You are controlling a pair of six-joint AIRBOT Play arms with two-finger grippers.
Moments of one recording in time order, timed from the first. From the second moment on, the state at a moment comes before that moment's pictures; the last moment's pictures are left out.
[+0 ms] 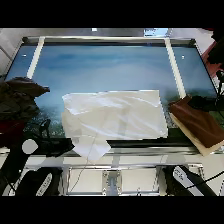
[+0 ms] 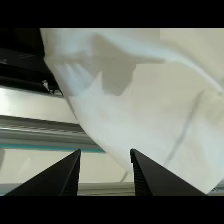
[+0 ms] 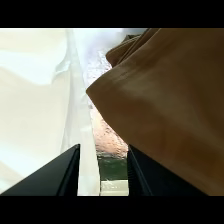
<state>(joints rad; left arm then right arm) -0.10 -0.48 0.27 1.16 -1.20 -1.89 -0.50 -1.00 1.02 -1.21 1.20 1.18</state>
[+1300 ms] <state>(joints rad) -0.16 -0.48 0.07 0.77 -0.92 -1.81 -0.50 -1.01 0.73 -1.15 1.33 1.24</state>
